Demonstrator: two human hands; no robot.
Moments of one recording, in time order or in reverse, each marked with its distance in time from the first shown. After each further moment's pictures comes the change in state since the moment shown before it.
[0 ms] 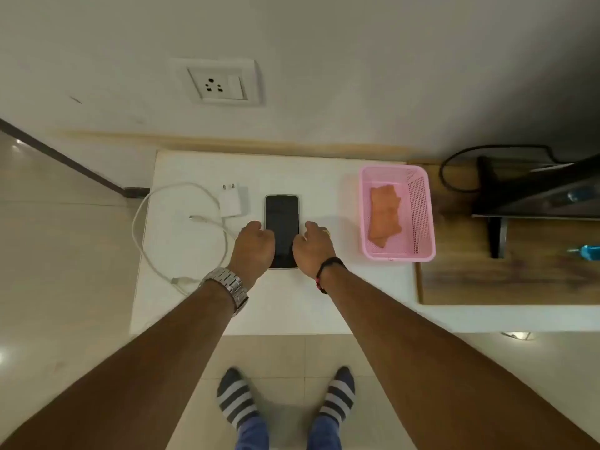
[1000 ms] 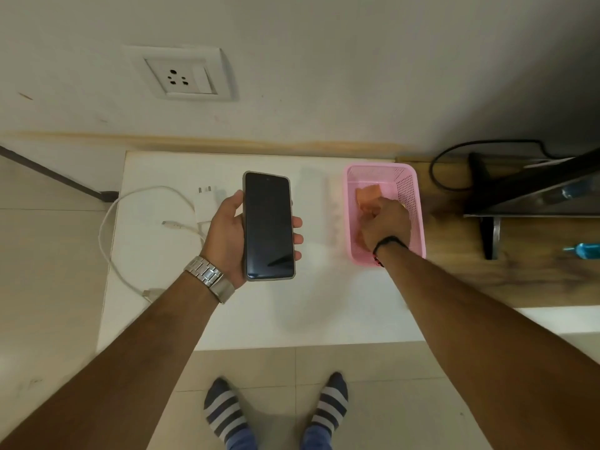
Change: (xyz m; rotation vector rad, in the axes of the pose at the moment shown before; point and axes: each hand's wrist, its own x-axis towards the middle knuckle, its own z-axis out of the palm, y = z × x) left_hand -0.013 0.047 -0.011 -0.989 -0.700 -0.216; right_hand 0.072 0.094 -0.114 -0.114 0.545 0.049
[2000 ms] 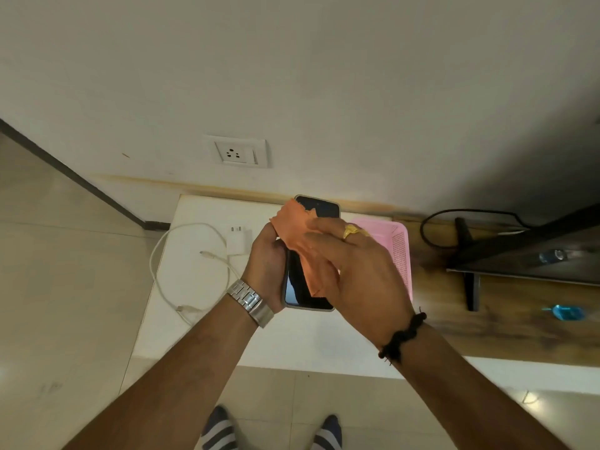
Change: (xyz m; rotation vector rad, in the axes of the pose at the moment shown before) left_hand -0.059 0.014 0.104 -0.122 0.072 0.158; right_hand -0.164 -0.147 -0.185 0.024 -0.011 -0.997
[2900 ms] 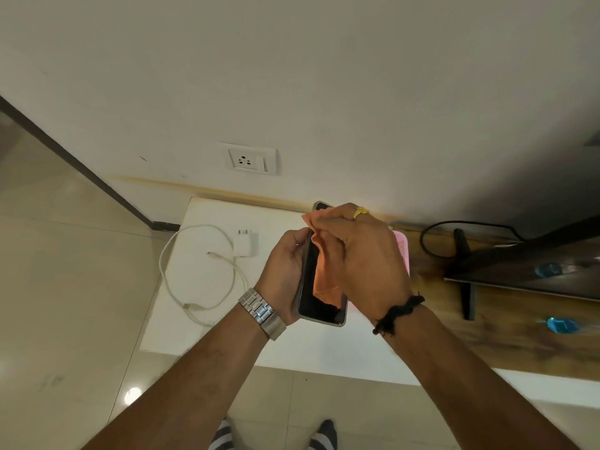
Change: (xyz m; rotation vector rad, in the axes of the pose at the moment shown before) left_hand -0.034 -0.008 0.023 0.143 -0.085 0.004; right_hand 0.023 -0.012 -0.017 0.115 -0.064 0.178
